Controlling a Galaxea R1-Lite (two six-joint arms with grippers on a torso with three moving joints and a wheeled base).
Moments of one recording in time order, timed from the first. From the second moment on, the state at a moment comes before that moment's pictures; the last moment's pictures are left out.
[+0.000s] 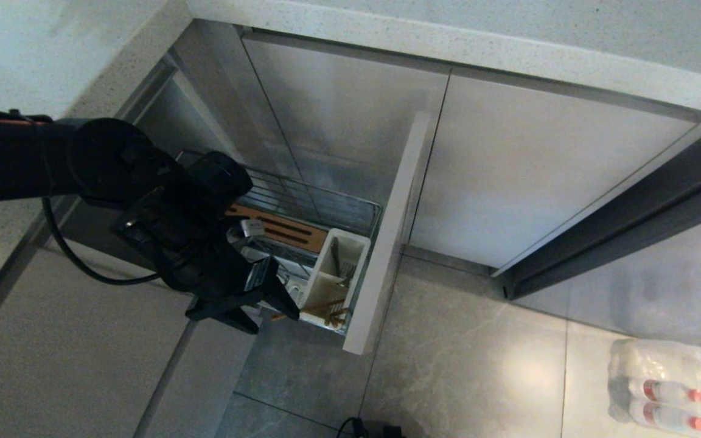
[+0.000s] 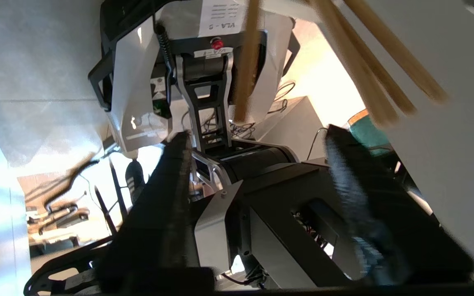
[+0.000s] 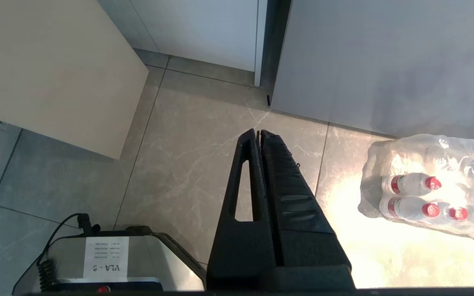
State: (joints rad) left arm -0.39 1.85 -1.59 0.98 -0.29 -0.37; right arm 0.00 0.00 0.00 0.00 -0.01 0.04
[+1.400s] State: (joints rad) left arm -0.36 2.08 -1.71 1.07 -0.32 -0.38; right arm 0.00 0.00 0.00 0.00 -0.01 0.04
